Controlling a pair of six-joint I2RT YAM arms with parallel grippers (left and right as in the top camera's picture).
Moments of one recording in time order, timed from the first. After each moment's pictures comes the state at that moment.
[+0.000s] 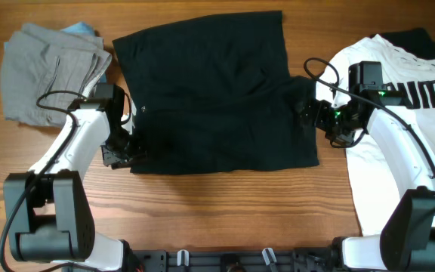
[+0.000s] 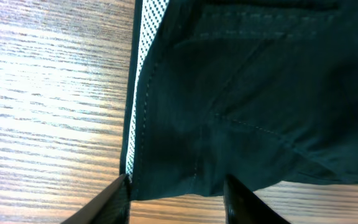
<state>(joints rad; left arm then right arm) 0.00 1.68 1.01 -1.01 0.15 -0.24 -0.04 1.59 1.08 -0.87 -0.31 0.32</state>
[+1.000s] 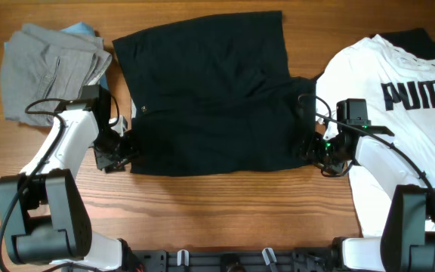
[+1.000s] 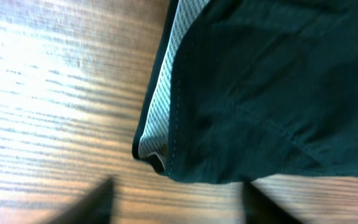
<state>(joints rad) 0.09 1.68 1.01 -1.05 0.21 -0.23 -0.04 1.57 0.74 -0.62 -0.31 0.39</state>
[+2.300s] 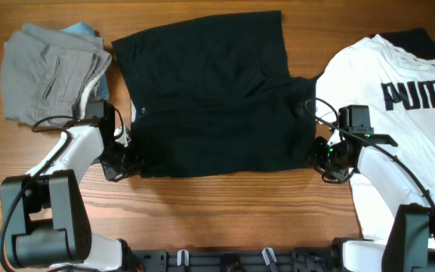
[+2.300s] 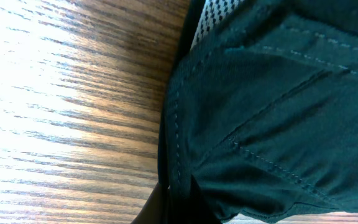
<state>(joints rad) 0.09 1.67 0.83 -0.83 0.26 -0.31 -0.04 1.47 0.69 -0.63 -0.26 0.51</state>
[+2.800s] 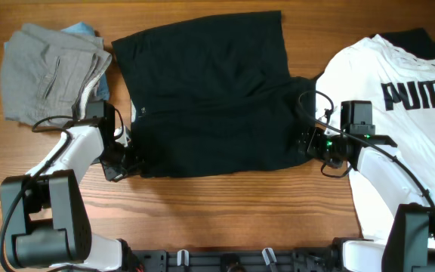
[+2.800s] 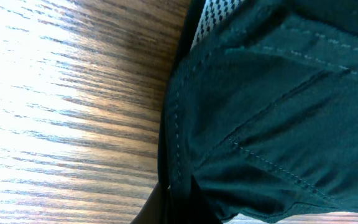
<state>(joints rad) 0.09 1.67 0.83 -0.83 0.26 -0.31 -0.04 1.47 0.68 -0.46 -0.33 0.36</state>
